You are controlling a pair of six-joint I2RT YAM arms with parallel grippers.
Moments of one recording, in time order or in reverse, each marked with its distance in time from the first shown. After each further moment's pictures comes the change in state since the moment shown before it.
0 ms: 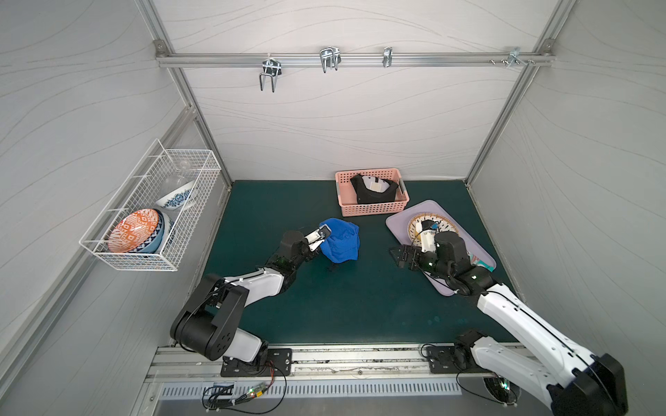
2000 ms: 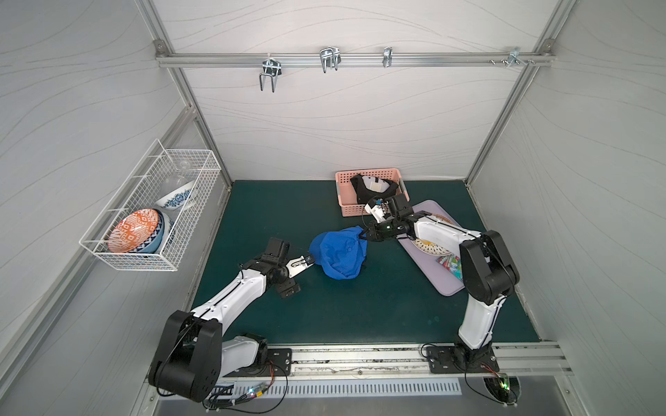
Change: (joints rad) left arm 0.127 -0.241 0.078 -1.037 0.071 0.144; right arm -0.055 0.920 0.638 -0.084 -0.455 -0.248
